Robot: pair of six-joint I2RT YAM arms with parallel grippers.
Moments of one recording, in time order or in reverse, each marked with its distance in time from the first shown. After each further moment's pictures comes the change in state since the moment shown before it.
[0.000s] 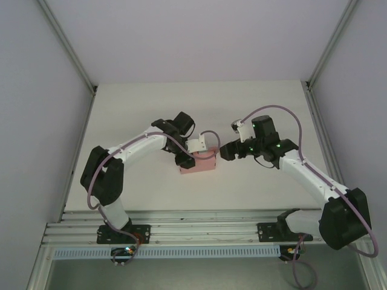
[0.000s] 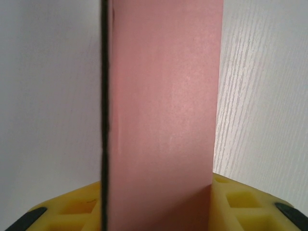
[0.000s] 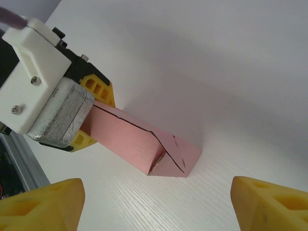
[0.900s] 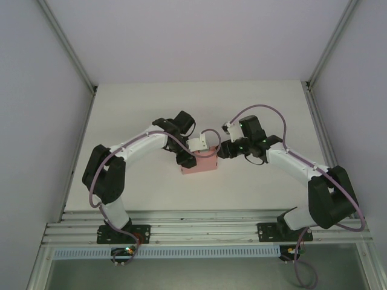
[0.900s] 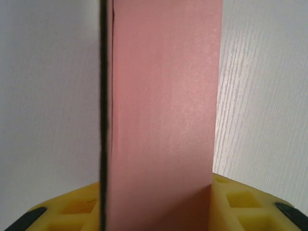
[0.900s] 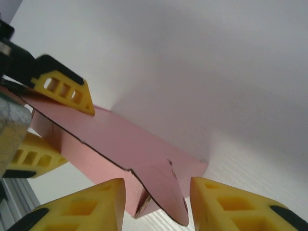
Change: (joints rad) left arm 0.005 0.018 0.018 -0.002 0.029 -0.007; right arm 0.052 0.180 0.038 0.079 0.043 0.032
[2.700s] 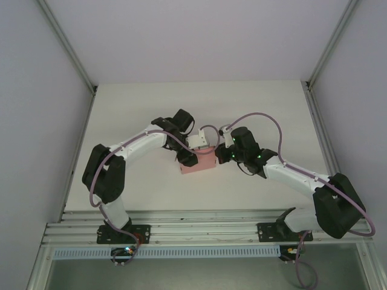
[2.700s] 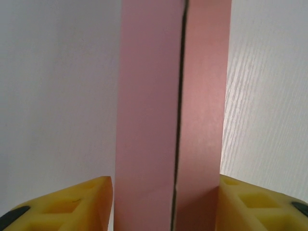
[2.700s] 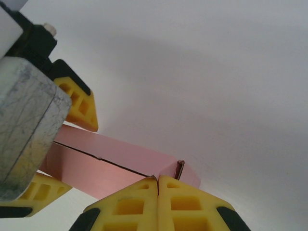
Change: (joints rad) left arm 0.017 0.004 0.000 0.057 0.000 -0.059; right arm 0.172 -0.087 -0.152 0.257 0.320 0.142
